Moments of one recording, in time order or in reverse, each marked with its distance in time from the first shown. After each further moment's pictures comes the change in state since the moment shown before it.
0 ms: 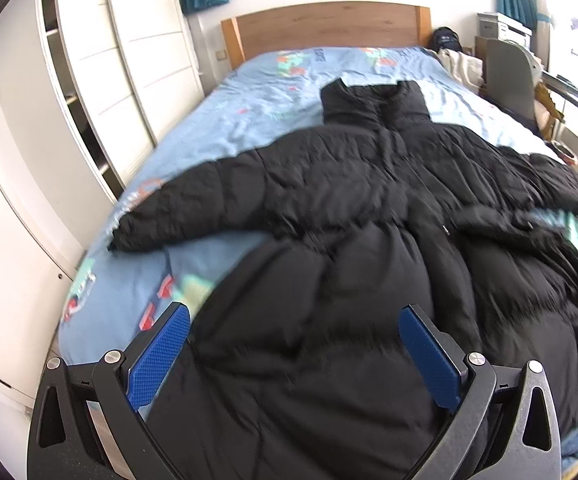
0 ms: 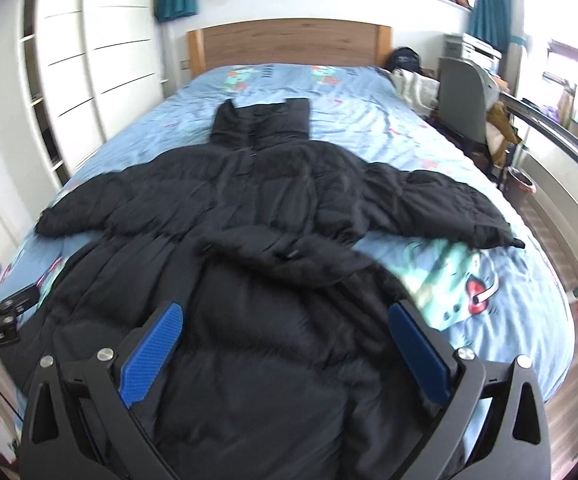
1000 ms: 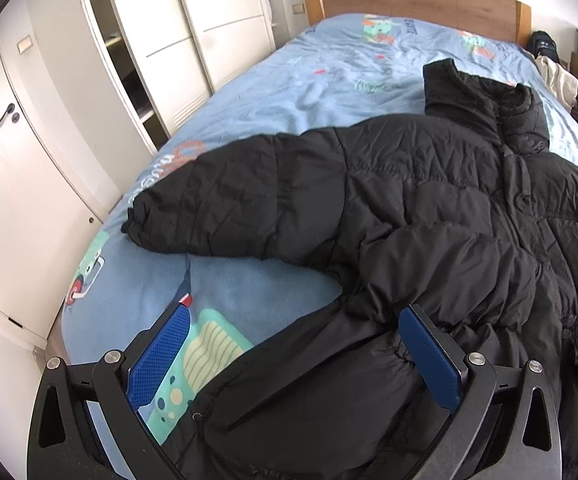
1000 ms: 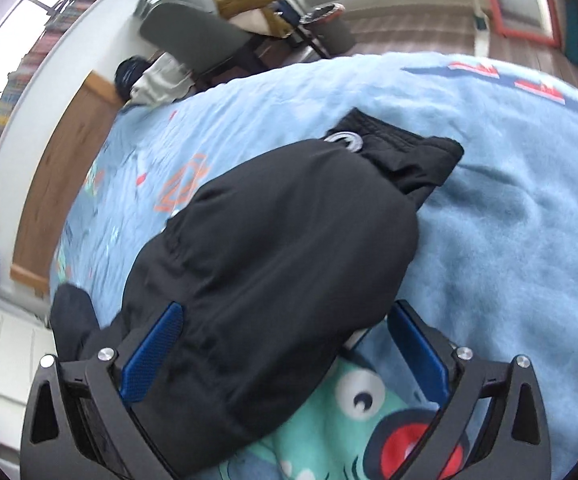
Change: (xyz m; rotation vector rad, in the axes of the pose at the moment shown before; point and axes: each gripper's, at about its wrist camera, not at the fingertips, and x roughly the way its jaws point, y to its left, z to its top) left arm 0.132 0.040 0.070 -0.198 0.174 0.191; right arm 0.225 -0.367 0.022 1.085 -0.001 -0.132
